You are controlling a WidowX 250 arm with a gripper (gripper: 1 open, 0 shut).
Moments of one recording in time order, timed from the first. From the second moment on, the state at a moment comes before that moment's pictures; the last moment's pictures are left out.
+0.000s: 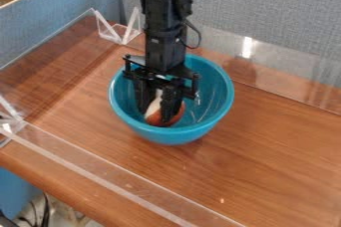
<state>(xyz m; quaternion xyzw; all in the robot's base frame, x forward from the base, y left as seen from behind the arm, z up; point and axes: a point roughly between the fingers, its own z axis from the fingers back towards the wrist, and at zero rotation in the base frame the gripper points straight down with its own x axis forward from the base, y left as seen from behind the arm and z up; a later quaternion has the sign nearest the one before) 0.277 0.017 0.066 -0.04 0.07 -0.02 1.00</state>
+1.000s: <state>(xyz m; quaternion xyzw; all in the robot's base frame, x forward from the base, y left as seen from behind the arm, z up) 0.271 0.022 0.097 -0.06 0.05 -0.02 1.00</state>
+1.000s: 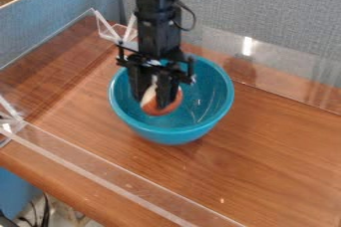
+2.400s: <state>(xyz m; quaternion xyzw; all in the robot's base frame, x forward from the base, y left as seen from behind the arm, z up) 0.242 0.155 0.075 -0.04 0.09 0.06 0.99</state>
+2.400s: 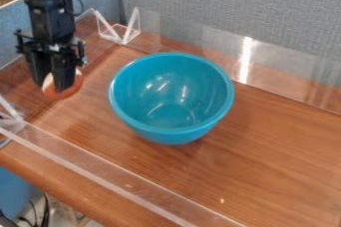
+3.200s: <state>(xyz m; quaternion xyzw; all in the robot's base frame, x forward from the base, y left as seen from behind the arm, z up) 0.242 0.167 0.059 -0.04 0.10 0.07 0.99</state>
